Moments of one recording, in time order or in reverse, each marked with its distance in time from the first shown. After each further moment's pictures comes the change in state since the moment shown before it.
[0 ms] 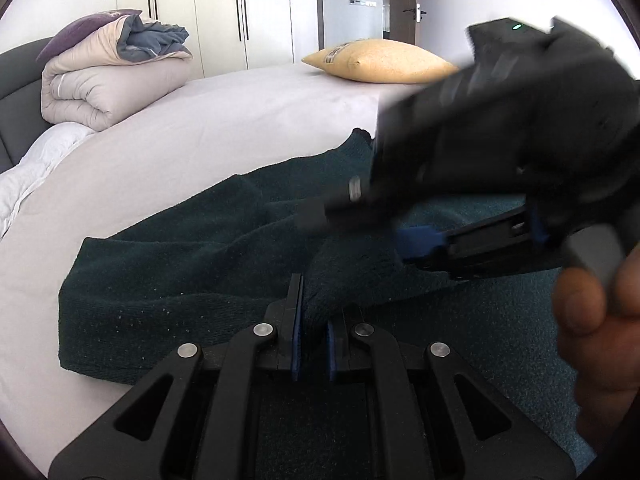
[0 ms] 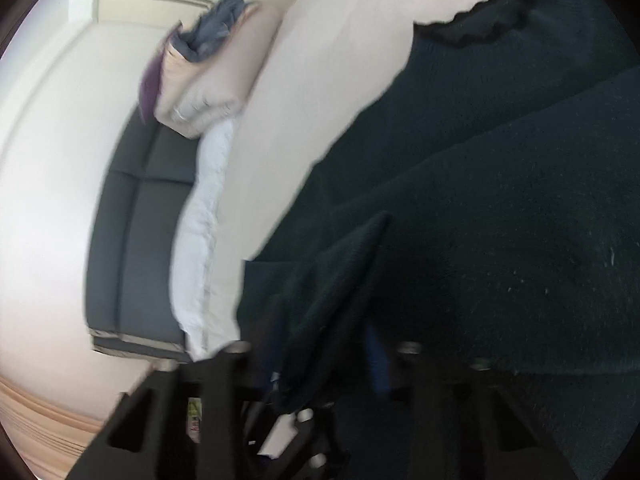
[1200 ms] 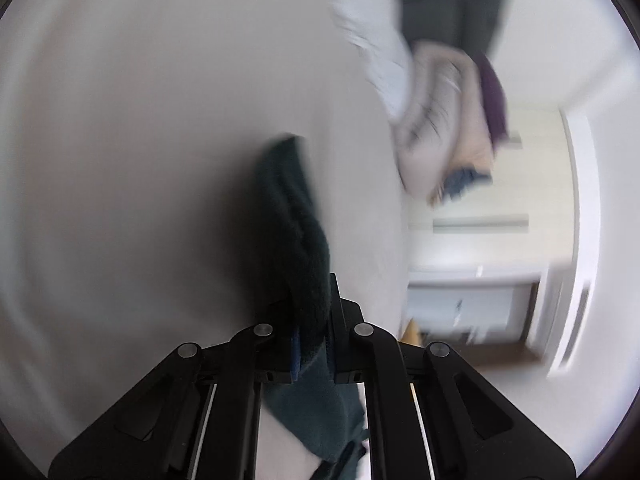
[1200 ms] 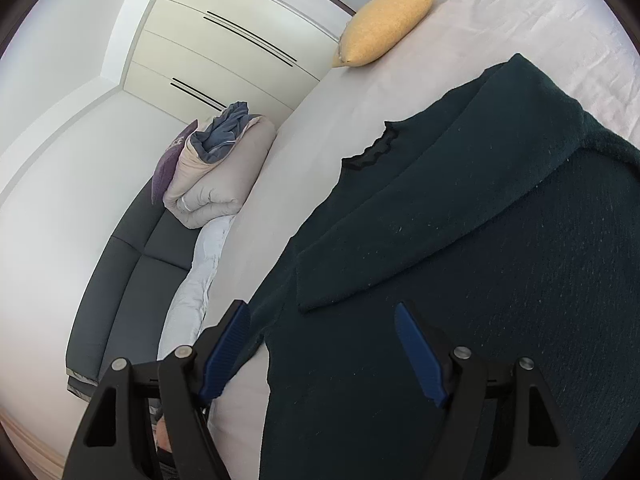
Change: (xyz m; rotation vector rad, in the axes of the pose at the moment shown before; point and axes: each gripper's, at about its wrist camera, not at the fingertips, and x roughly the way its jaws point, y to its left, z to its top) left arm -0.104 0.385 -0.166 -1.550 -0.304 -0.153; right arm -0.161 -0.021 -0.128 0.008 -0.474 -0.033
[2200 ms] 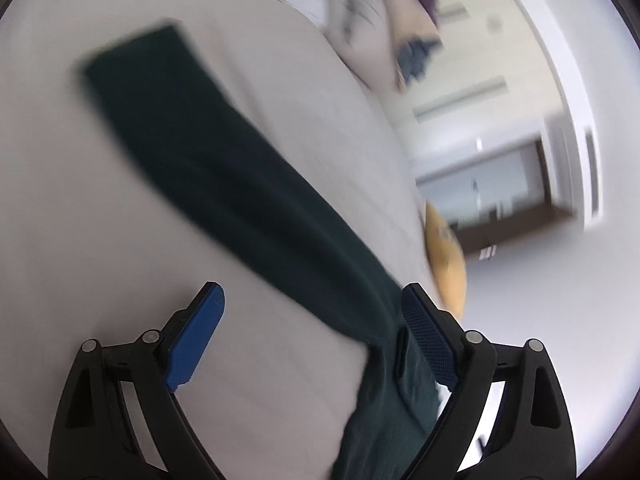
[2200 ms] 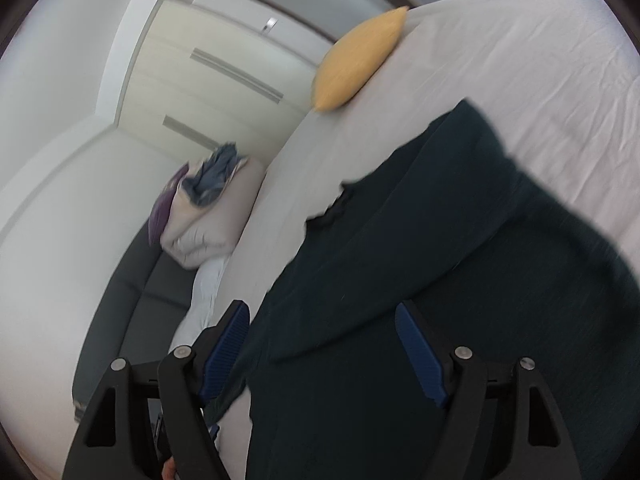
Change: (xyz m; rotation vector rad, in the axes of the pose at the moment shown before) left arm -0.012 -0.040 -0.124 0.306 0.184 0.017; right arm -0.034 -0.041 0.036 0.031 -0.082 -0.006
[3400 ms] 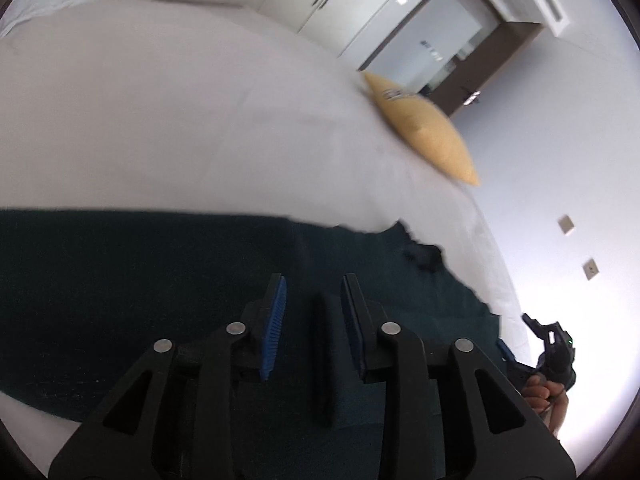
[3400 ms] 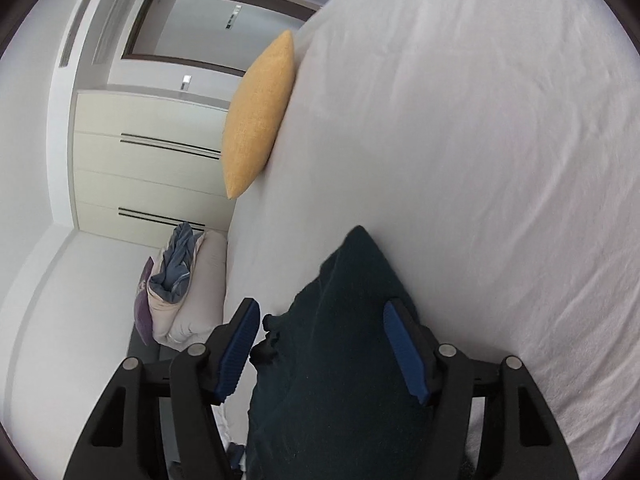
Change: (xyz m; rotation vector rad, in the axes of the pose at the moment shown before) left arm 0.205 -0.198 -0.085 0.628 0.288 0.018; right arm 0.037 -0.127 0.145 0.335 -0.129 -0.028
